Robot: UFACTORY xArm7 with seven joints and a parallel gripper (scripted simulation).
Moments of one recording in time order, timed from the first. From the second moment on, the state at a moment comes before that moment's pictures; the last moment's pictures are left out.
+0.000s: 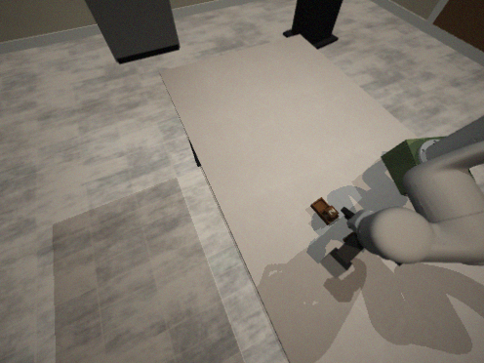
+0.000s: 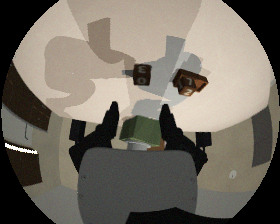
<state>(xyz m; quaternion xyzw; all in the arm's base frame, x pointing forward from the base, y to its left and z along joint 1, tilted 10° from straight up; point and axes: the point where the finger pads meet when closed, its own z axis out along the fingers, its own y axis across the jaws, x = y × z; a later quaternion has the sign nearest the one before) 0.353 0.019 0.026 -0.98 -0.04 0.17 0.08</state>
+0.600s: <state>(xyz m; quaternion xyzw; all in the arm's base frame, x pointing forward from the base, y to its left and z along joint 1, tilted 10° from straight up) 0.350 0.019 0.029 -1.00 -0.03 0.04 0.08</state>
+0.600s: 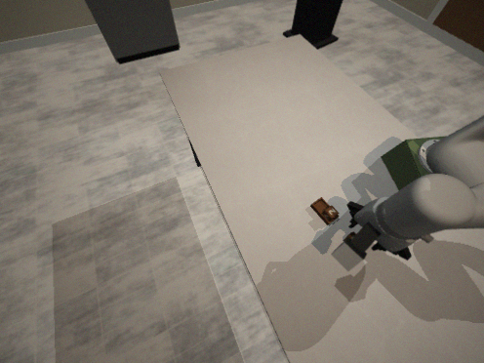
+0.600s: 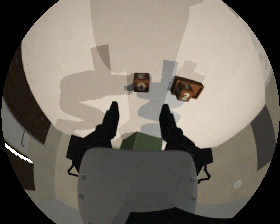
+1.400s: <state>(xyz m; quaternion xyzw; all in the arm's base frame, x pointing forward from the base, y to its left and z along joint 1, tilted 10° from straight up) 0.342 0.018 0.027 -1.00 -0.02 -0.04 0.08</state>
